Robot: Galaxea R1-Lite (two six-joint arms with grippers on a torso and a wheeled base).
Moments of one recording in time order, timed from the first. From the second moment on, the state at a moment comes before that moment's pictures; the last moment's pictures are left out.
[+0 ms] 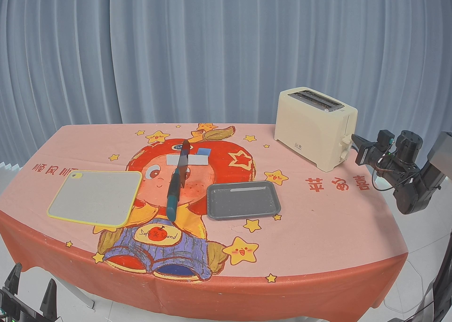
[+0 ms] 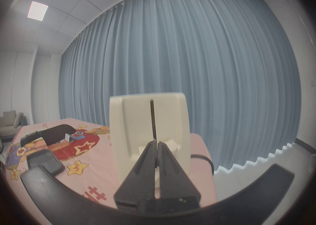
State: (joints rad) left arm 0.00 0.02 -0.02 0.00 0.03 -0.01; right arm 0.00 2.18 -0.82 -1.31 0.26 0.07
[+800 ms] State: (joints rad) left arm 0.00 0.02 -0.02 0.00 0.03 -0.01; right arm 0.00 1.99 -0.74 -1.33 0.25 0.07
